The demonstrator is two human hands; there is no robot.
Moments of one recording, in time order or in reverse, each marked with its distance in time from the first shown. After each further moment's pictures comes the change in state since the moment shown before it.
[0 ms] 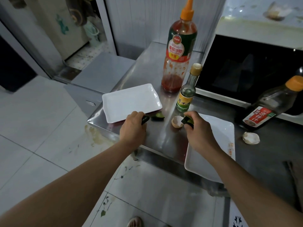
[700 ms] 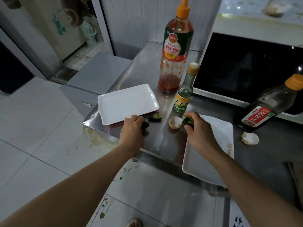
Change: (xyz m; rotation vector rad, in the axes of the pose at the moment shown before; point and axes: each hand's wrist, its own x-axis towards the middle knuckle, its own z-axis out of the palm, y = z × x) left_hand -0.001 -0.002 0.016 0.067 -0.029 0.053; right_hand 0.006 0.012 -0.003 0.009 0.000 0.009
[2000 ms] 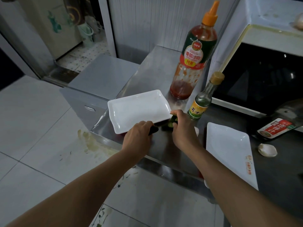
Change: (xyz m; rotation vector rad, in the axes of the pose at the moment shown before) left_hand 0.012 -0.028 -0.032 -0.079 -0.068 0.086; right_hand 0.040 -0.055 0.080 -0.156 0.076 -0.066
